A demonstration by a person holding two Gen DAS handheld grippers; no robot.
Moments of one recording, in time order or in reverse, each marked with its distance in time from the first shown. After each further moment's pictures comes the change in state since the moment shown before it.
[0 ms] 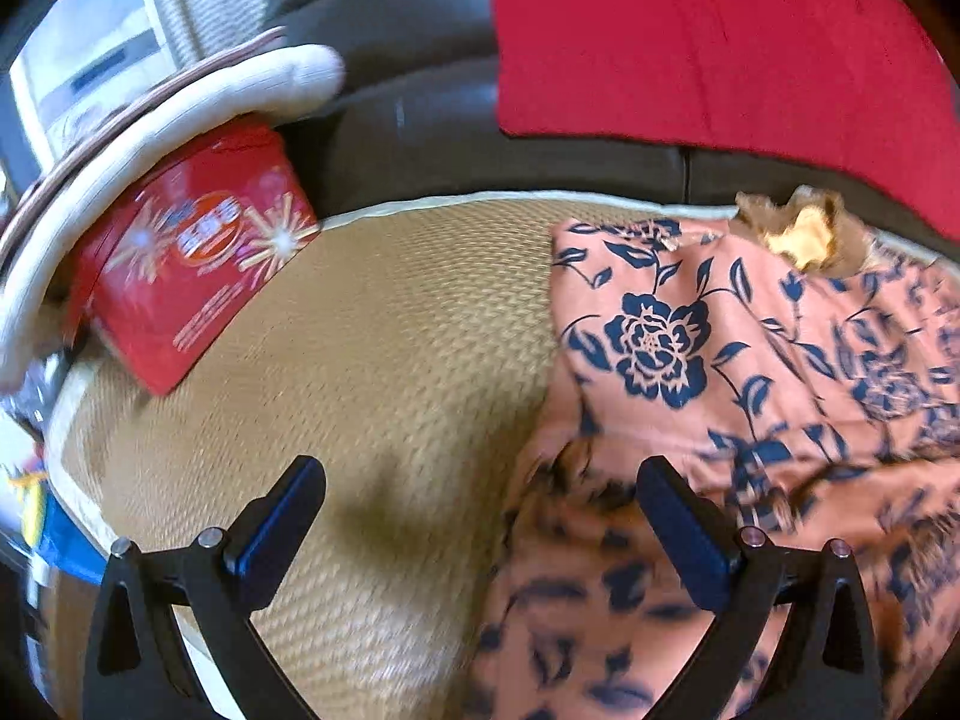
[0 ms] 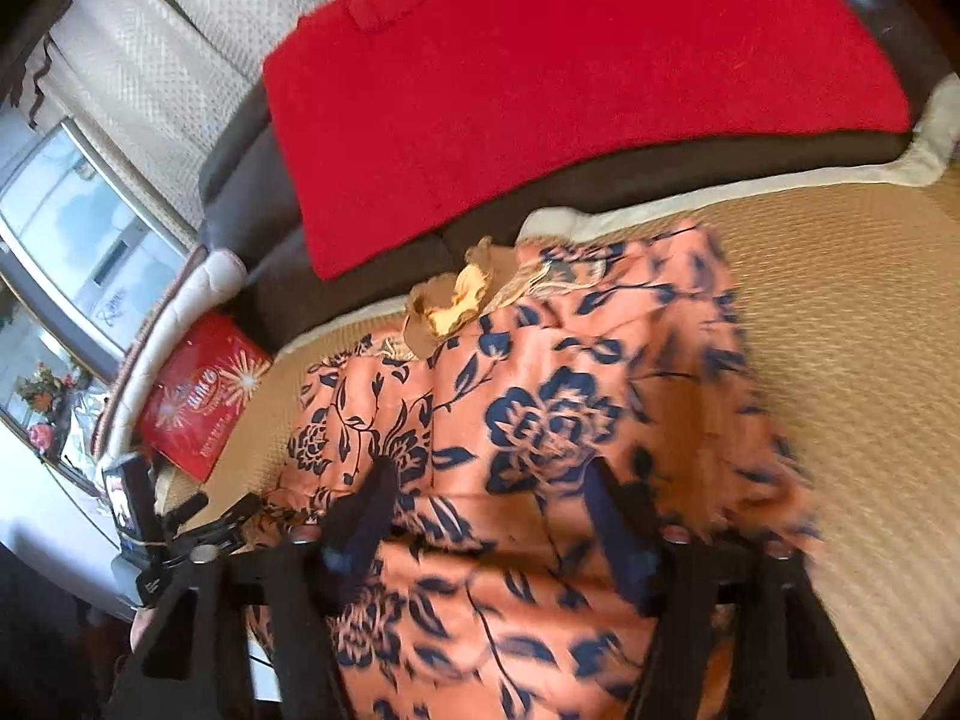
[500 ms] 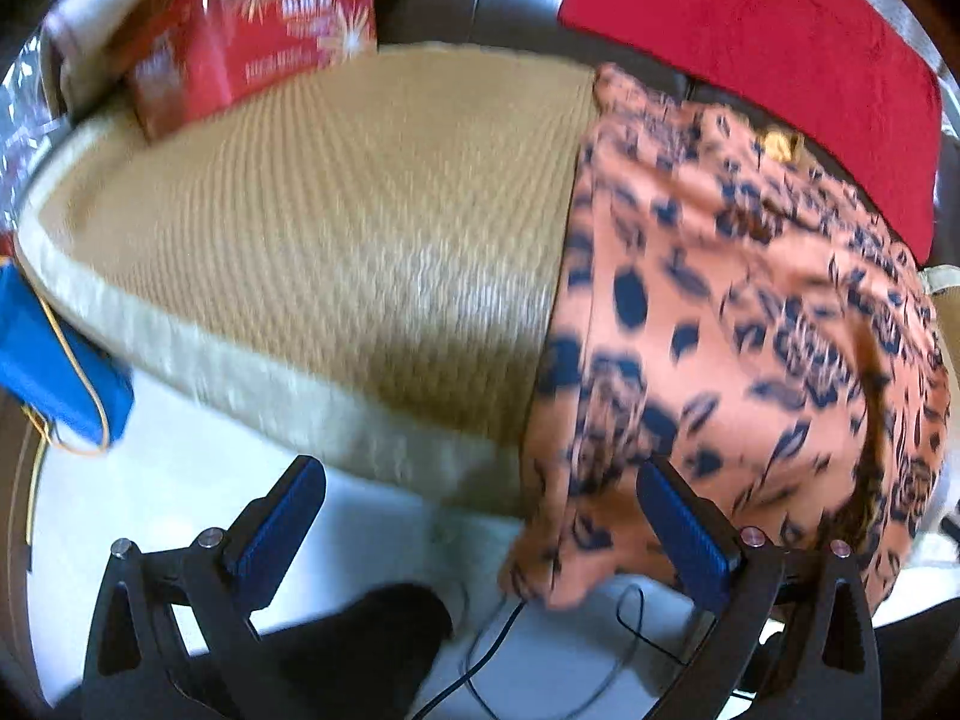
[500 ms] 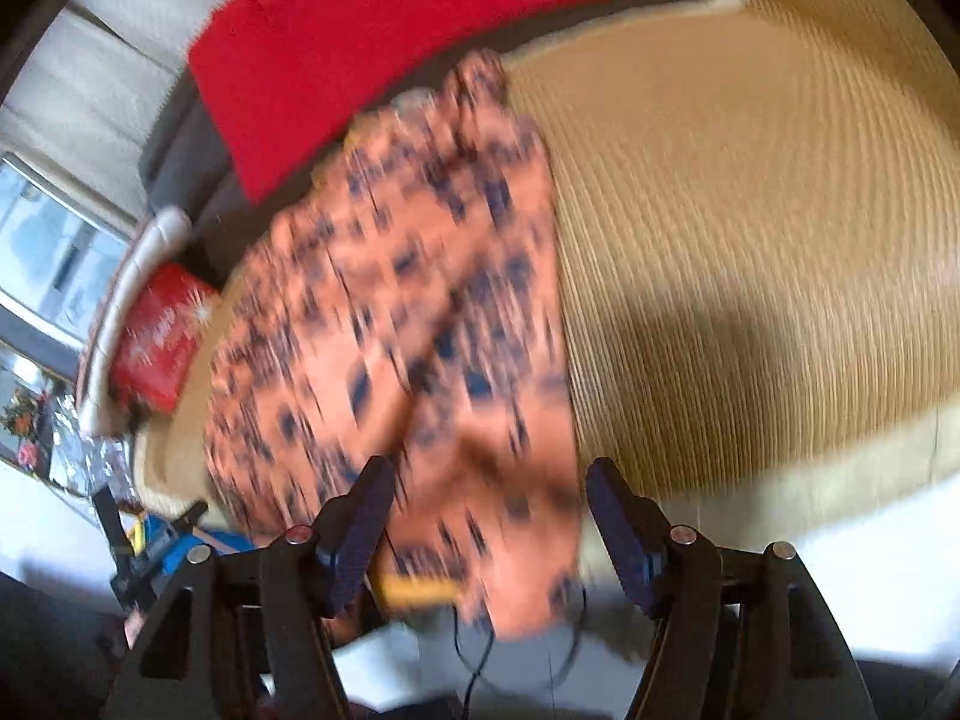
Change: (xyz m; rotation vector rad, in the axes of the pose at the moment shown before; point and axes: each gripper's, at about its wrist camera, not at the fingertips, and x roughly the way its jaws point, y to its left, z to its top) left arm -0.041 0.052 -0.166 -0.201 0.212 -0.181; right arm -0.092 -0.064 -0.167 0.176 0.184 -0.116
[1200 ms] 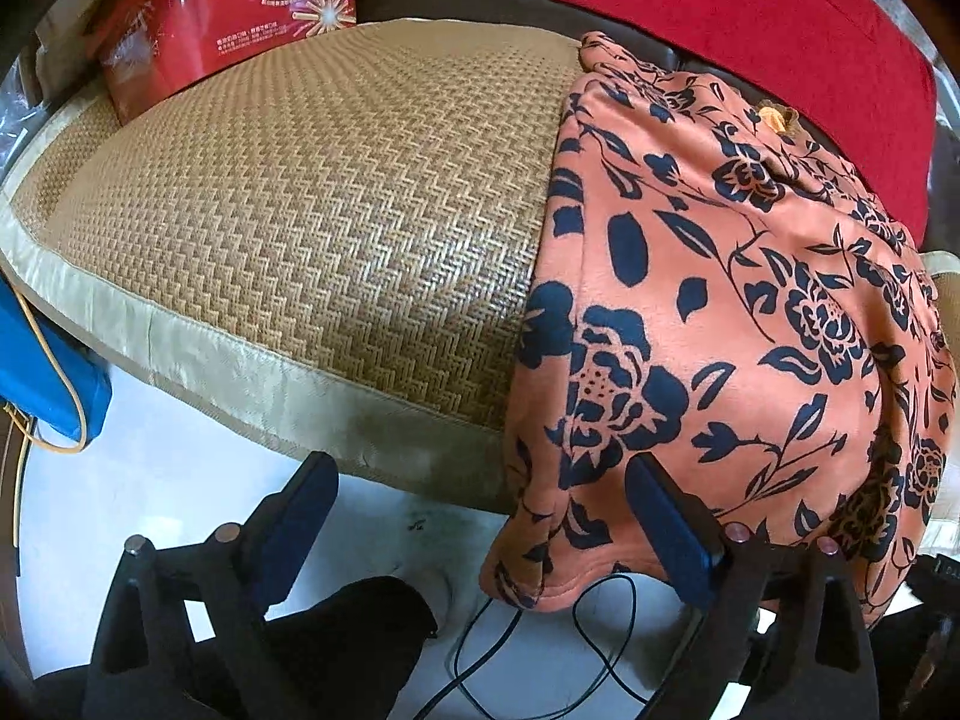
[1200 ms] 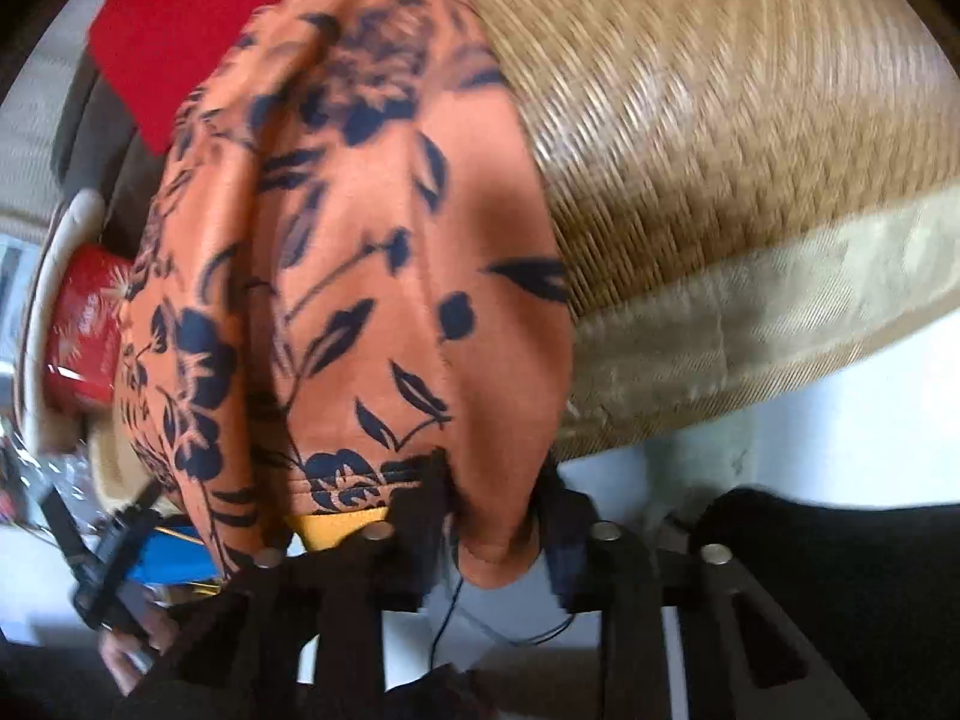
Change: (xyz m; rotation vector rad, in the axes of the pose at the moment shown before) left arm 0.025 -0.010 -0.004 0.018 0.011 -0.033; right arm 0.060 -0.022 -0.050 0.121 0.102 -0.122
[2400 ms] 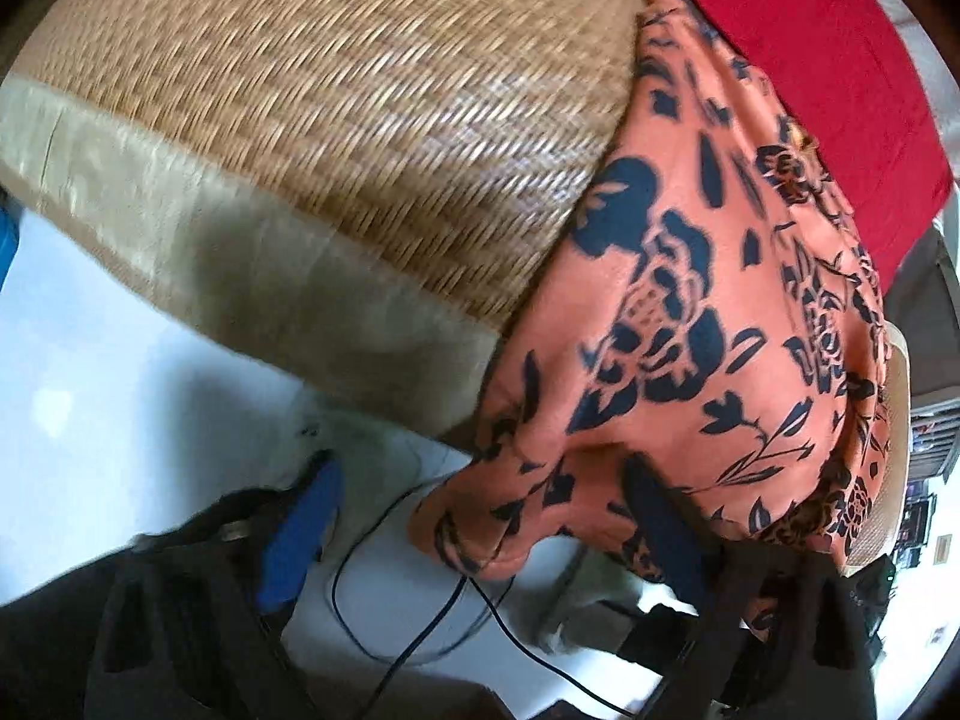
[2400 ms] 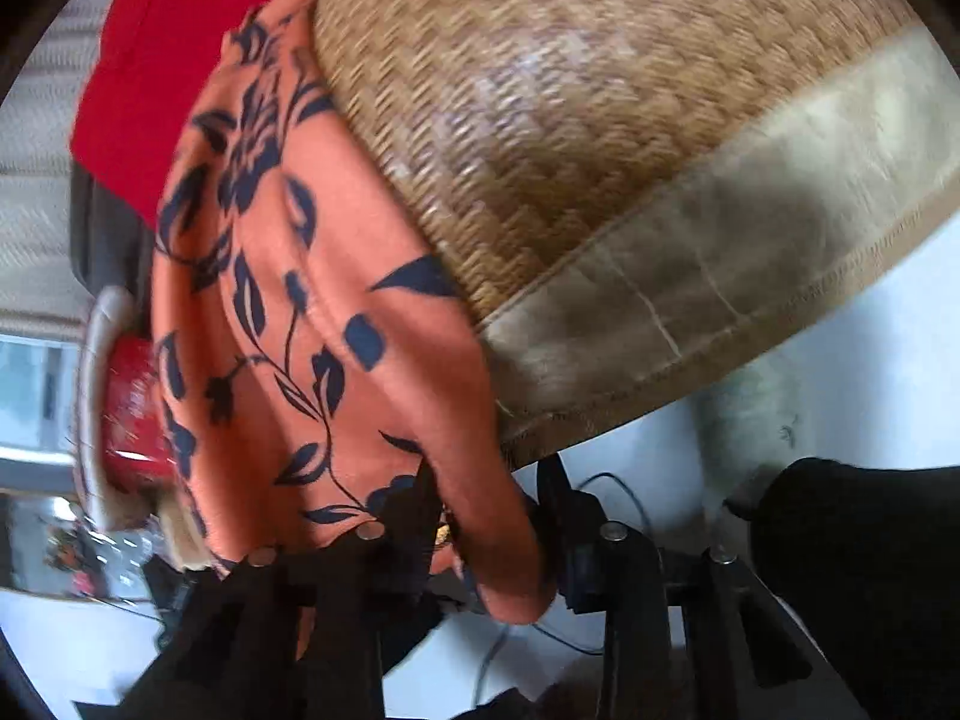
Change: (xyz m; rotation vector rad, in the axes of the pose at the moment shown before) left arm 0.032 0.039 -0.047 -0.218 0.205 -0.271; right arm 0.032 -0.067 -0.004 0.248 -0.022 0.215
